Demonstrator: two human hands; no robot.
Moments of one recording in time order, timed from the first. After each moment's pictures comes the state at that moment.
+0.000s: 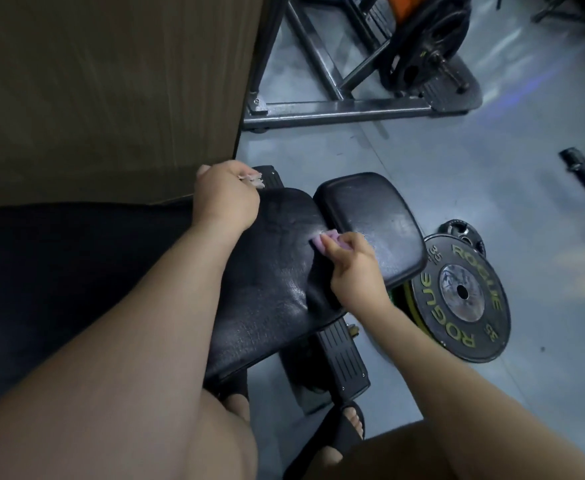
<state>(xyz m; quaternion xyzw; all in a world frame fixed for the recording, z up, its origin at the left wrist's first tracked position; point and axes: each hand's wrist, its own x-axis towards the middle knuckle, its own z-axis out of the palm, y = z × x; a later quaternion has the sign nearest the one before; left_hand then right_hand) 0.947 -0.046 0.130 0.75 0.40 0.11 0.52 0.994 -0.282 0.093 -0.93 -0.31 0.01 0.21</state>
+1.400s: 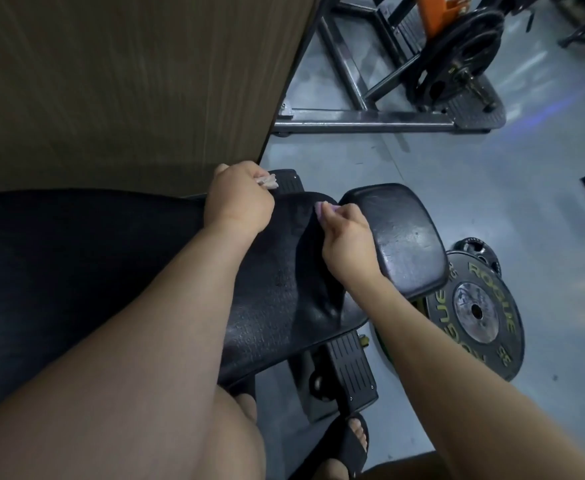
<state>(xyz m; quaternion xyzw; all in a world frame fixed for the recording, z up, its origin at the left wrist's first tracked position) 0.920 -0.032 0.144 0.77 0.41 0.08 0.48 1.009 -0.208 0.096 -0.92 -0.35 -0.04 0.19</state>
